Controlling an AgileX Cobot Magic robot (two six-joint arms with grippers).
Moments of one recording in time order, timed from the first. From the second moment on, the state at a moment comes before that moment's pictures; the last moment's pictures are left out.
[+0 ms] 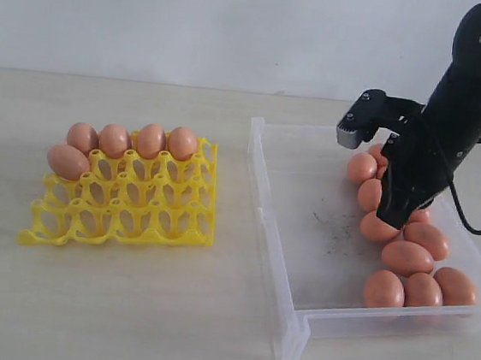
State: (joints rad) left arm 0.05 0.00 0.00 -0.40 0.00 0.18; right arm 0.26 1.87 -1.30 0.14 0.96 -0.93
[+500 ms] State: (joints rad) left arm 0.05 0.00 0.00 -0.40 0.00 0.18; right arm 0.28 1.90 -1.30 0.02 0.91 -0.92
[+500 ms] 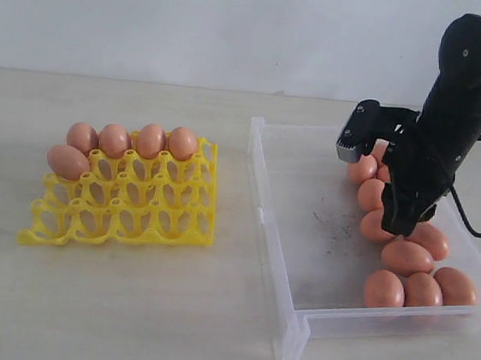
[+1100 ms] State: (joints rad) left arm 0.05 0.00 0.00 -0.40 0.00 0.18; right arm 0.28 1.97 -1.30 0.02 0.82 -1.33
